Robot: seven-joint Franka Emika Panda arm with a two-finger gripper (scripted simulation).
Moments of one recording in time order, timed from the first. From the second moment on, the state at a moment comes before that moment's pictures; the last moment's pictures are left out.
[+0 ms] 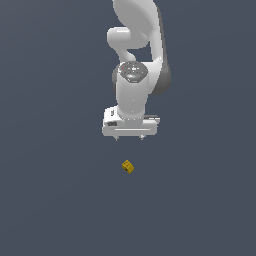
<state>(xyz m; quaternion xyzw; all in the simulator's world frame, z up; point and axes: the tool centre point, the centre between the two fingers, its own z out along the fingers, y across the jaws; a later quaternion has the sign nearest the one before) 0.004 0.005 0.165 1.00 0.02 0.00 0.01</state>
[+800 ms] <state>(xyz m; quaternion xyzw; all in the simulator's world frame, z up) 0.001 0.040 0.164 1.00 0.03 0.00 0.00</state>
